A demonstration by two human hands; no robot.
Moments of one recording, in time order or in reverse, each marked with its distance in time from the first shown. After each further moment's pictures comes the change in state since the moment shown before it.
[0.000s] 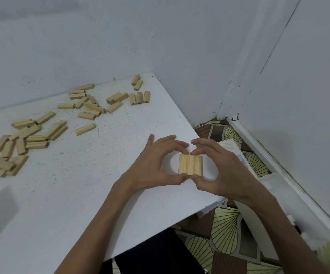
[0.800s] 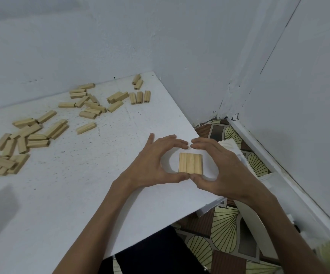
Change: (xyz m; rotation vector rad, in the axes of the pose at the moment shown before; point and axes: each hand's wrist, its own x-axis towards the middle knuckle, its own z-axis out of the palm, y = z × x) left_hand -0.002 -0.004 -0.001 0.006 0.021 -0.010; right_hand -0.001 -0.002 -0.001 0.005 -0.018 0.009
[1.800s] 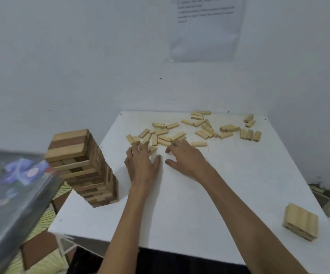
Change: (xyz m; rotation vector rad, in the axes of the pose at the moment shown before) left_hand -0.175 -0.093 -0.136 0.501 0.864 -0.950; right_hand 0.211 -0.205 0.185 -0.286 -0.359 -0.349
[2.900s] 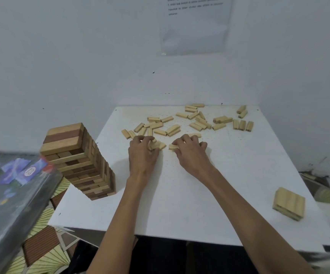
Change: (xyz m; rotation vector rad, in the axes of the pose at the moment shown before) left_hand 0.001 0.009 -0.004 -0.158 -0.002 0.107; right_hand -0.027 0.008 0.015 -0.036 0.176 0.187
